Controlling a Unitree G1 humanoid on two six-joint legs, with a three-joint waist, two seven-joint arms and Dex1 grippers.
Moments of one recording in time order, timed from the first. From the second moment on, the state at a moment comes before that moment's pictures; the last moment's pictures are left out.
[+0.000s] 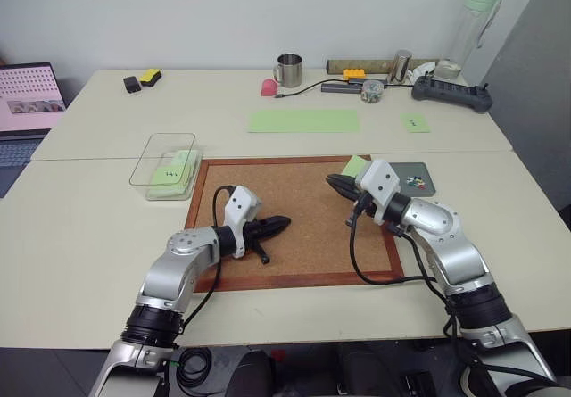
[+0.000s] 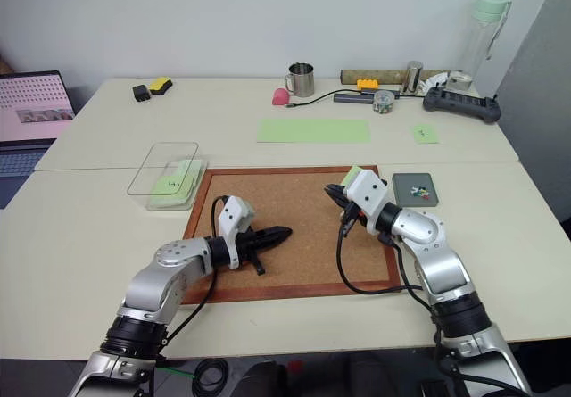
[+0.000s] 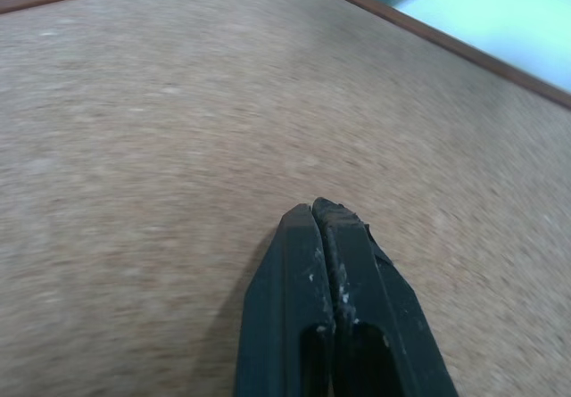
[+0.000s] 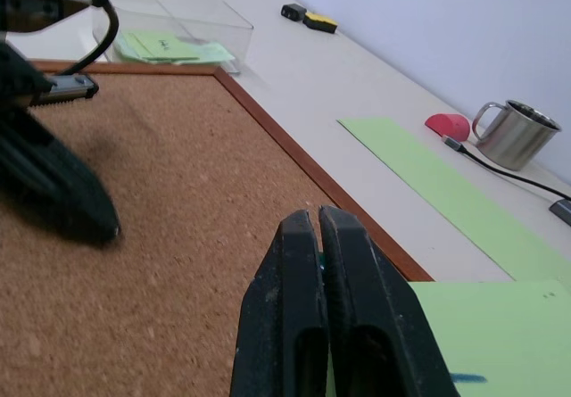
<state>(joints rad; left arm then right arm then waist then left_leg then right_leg) -0.35 0.42 -0.05 0.07 -0.37 0.49 -0.84 -0.45 -0.43 0.20 -0.04 0.05 0.08 0.70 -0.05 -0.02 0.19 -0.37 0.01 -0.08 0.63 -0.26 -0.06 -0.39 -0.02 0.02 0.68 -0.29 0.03</state>
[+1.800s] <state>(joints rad) -0.53 0.23 0.05 -0.04 -0.77 0.84 -0.74 -0.51 -0.33 0.10 -0.23 0.23 0.29 0.63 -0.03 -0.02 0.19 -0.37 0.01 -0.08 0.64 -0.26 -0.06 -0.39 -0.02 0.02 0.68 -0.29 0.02</state>
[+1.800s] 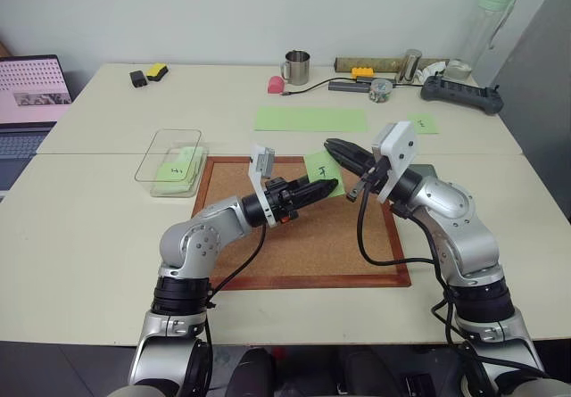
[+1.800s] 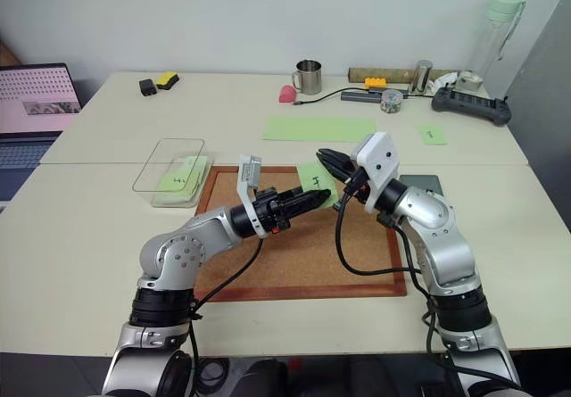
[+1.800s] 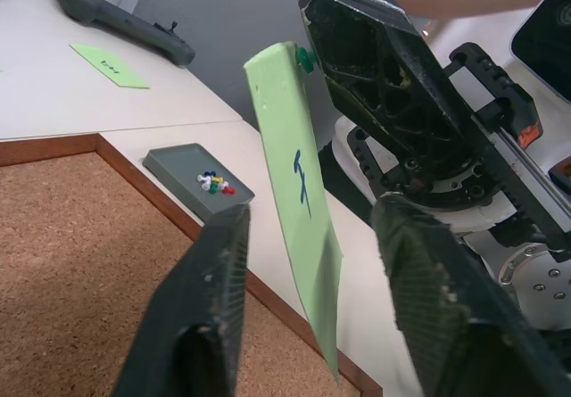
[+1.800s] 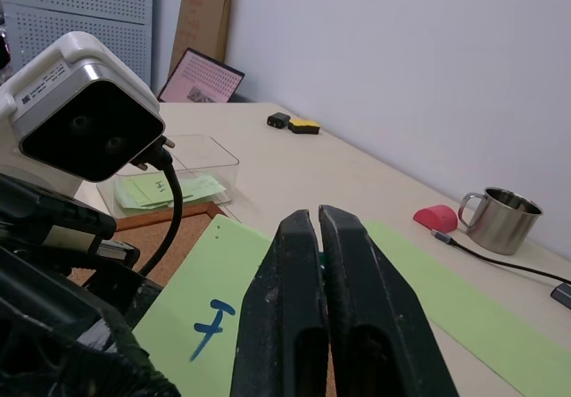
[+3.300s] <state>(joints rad) -0.56 0.38 -0.26 -0.10 -0.36 0.36 -0.90 -0.33 -0.41 -0.24 -0.10 0.24 0.43 0.38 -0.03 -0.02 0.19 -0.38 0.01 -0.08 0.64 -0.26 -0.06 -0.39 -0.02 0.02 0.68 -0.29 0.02</state>
